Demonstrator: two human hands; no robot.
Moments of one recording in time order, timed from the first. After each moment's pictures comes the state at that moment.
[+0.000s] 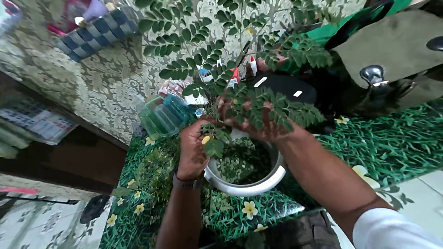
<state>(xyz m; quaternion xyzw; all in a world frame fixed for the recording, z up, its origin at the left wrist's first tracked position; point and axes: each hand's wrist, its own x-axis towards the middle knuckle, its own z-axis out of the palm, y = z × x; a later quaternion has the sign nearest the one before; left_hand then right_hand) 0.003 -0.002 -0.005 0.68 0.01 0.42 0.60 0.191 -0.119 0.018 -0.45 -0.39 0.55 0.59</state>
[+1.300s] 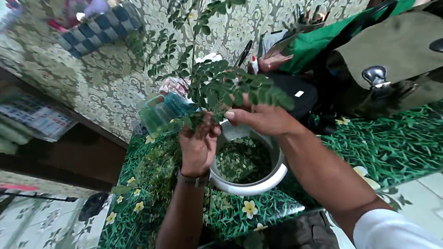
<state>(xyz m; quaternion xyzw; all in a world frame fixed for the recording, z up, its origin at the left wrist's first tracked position) 0.021 -0.011 -0.002 0.50 0.00 0.49 0.71 0.193 -0.092 0.020 -0.36 -0.68 0.20 0.60</state>
